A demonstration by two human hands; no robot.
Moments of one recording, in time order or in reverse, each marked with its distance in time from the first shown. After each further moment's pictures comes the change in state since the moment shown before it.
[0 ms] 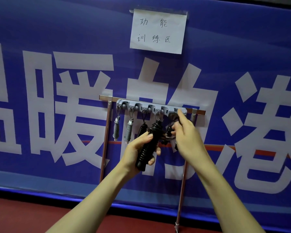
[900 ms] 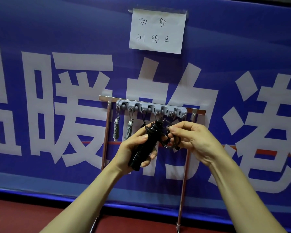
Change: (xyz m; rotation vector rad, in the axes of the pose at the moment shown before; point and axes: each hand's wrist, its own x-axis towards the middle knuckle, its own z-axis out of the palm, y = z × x) left_hand -0.003 0.014 -0.019 0.002 -0.237 0.035; right_hand 0.001 -0.002 -0.027 0.711 -0.259 0.284
